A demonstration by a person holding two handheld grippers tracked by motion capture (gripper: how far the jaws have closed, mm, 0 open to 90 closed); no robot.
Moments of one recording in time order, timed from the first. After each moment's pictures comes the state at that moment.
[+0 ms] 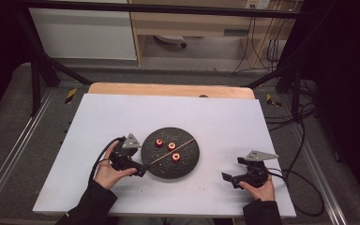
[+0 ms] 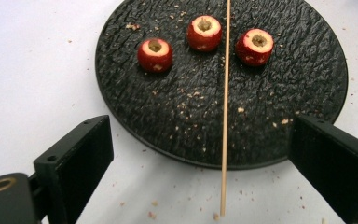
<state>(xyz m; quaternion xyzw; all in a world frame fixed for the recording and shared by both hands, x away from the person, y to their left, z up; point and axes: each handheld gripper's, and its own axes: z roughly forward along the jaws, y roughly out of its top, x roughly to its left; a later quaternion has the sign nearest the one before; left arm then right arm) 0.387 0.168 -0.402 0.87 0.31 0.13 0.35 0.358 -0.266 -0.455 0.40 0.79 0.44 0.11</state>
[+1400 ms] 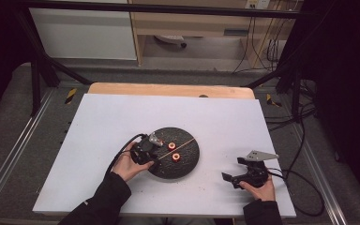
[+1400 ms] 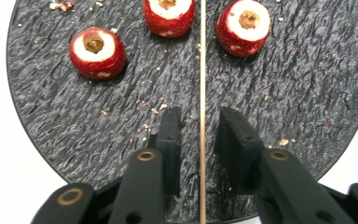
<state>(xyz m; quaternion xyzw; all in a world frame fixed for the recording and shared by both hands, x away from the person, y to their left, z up) 0.415 0.116 -0.415 0.92 0.28 0.07 0.24 0.358 -0.266 -0.455 0.40 0.79 0.45 0.10</state>
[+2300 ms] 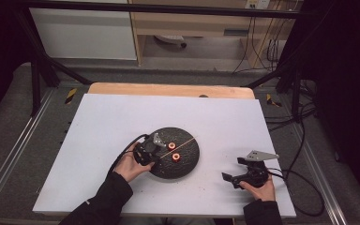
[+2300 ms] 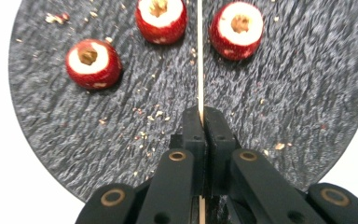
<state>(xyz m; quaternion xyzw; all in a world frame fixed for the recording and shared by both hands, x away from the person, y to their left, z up) 0.411 0.109 -0.409 0.93 0.27 0.09 0.23 0.358 -0.267 -0.455 0.40 0.79 0.45 0.10</state>
